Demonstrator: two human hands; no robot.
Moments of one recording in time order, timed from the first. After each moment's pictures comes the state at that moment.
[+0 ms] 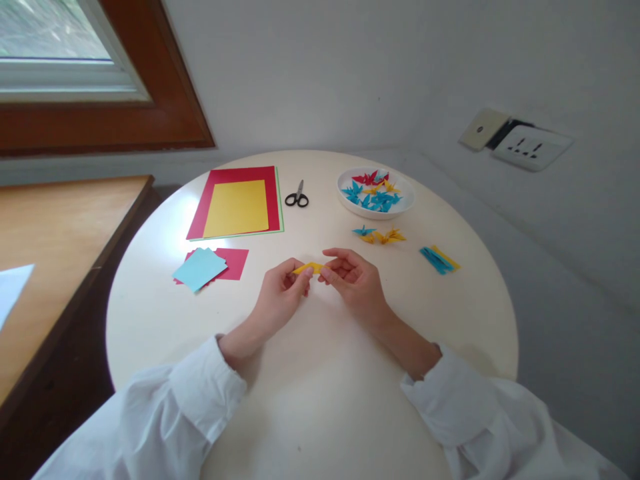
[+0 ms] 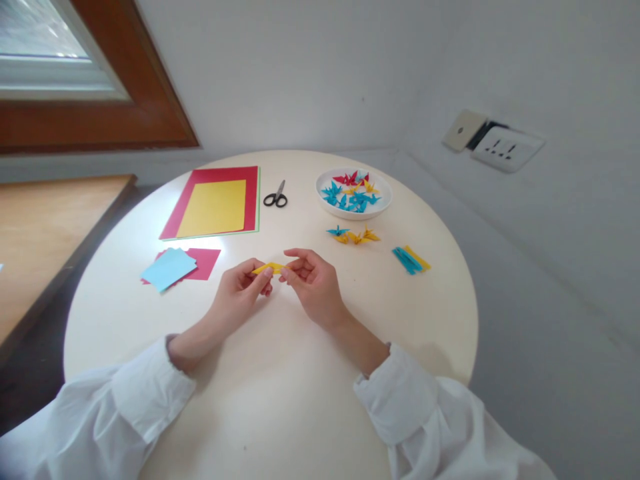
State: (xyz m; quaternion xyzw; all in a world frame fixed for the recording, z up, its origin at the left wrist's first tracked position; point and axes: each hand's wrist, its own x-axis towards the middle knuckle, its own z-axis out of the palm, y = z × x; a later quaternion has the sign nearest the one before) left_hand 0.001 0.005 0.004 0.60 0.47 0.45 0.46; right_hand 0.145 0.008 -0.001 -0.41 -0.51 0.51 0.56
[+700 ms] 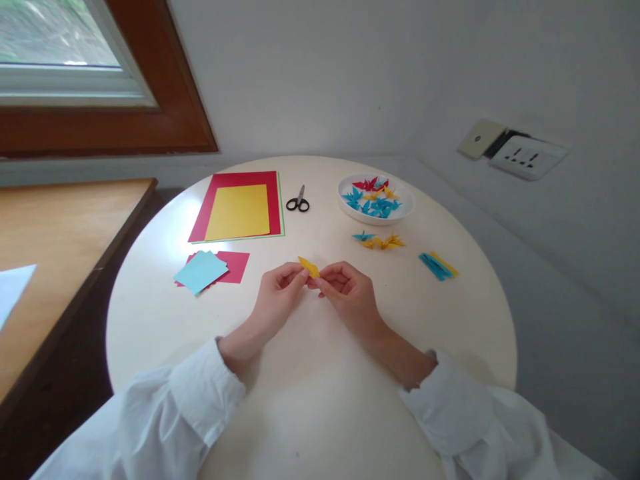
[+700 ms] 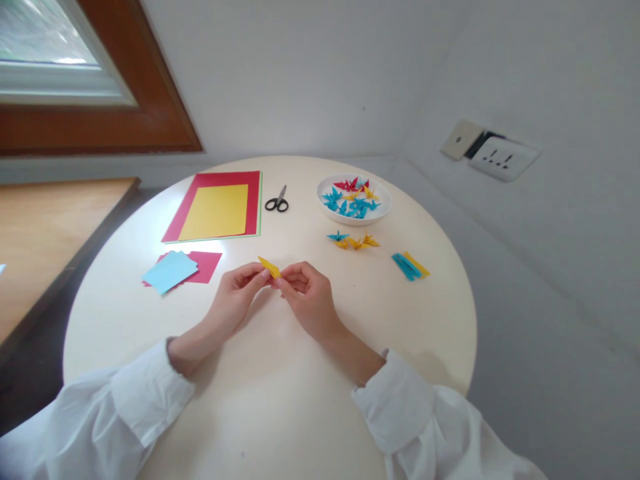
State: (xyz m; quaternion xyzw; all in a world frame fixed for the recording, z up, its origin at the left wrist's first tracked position) left_hand 0.001 0.008 -0.001 0.52 0.43 0.51 0.54; right_hand 0.136 0.000 -0.004 -0.44 -0.49 0.52 0.55
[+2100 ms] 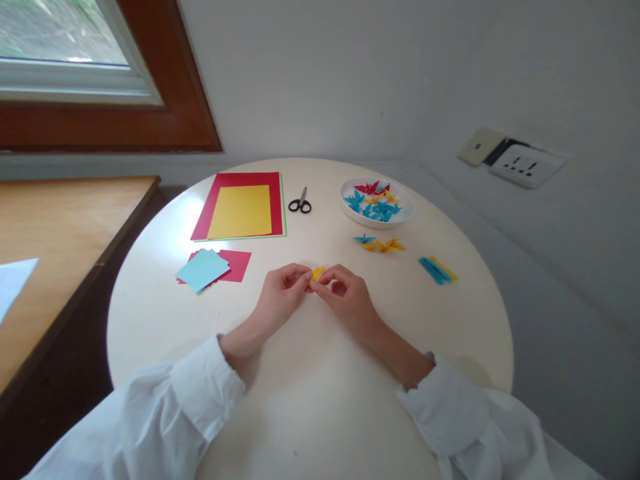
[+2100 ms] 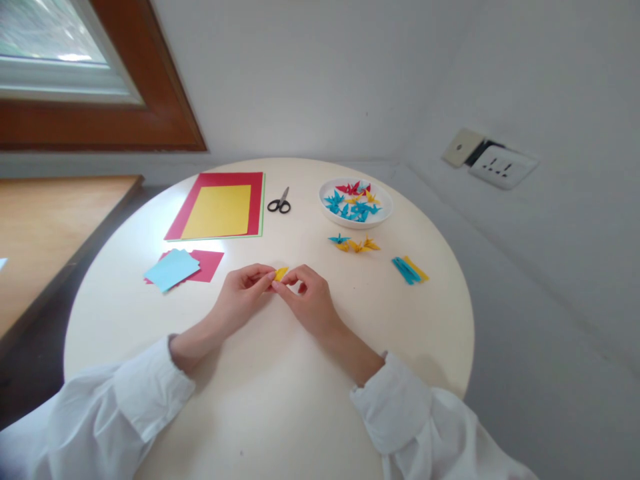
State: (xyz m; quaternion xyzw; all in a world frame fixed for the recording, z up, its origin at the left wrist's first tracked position) left_hand 0.004 0.010 0.002 0.53 0.49 0.47 0.51; right_hand 0.142 0.004 -0.005 -0.50 -0.63 0.36 0.47
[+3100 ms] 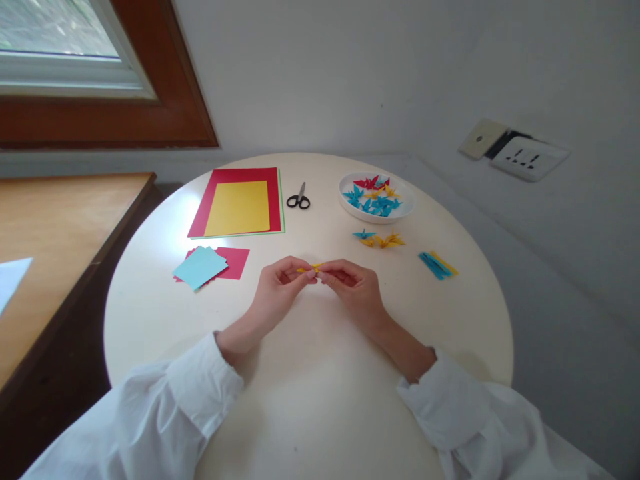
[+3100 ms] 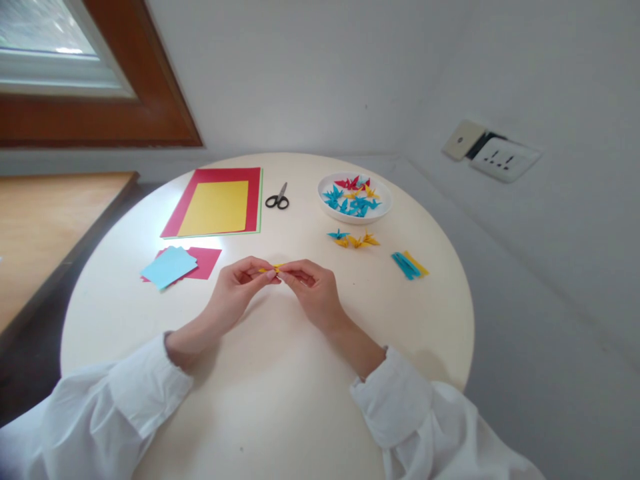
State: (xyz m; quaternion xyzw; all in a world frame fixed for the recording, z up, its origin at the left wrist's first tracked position) left_hand 0.001 0.006 0.008 0.51 0.43 0.50 0.55; right_hand 0.146 0.006 -0.004 -0.43 -0.55 0.45 0.56
